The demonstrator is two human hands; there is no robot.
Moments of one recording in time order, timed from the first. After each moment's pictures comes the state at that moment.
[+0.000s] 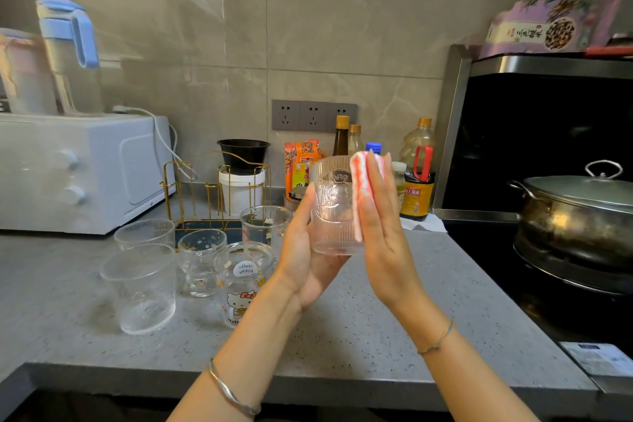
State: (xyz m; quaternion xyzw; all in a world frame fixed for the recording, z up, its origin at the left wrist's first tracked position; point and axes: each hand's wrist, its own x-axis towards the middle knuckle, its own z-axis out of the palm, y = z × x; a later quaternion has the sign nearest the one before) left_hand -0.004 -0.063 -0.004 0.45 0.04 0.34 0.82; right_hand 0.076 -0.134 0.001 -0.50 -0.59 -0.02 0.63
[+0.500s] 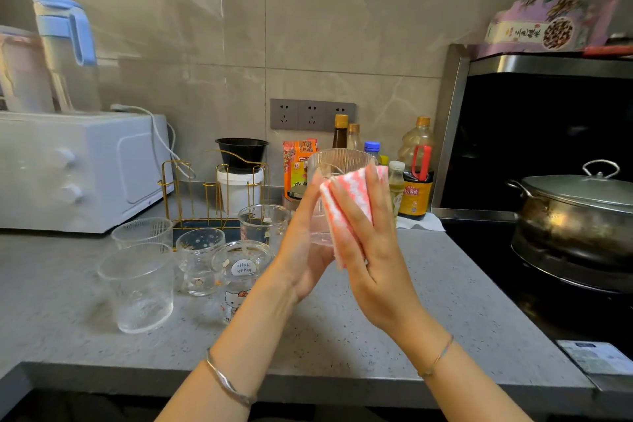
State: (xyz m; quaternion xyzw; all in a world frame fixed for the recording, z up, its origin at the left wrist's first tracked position) left_hand -0.008 -0.062 0.004 0.53 0.07 0.34 0.77; right_hand 0.073 -0.141 -0.016 -0.53 -0.64 -0.16 0.53
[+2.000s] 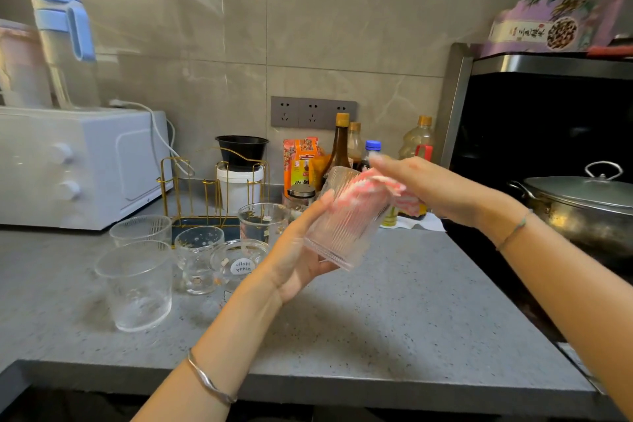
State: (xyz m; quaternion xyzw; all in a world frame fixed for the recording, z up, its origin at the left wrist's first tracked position) left_hand -0.014 -0.045 -0.009 0.54 0.12 0.28 0.78; right_hand 0.130 -0.156 0.097 -0.68 -0.62 0.21 0.34
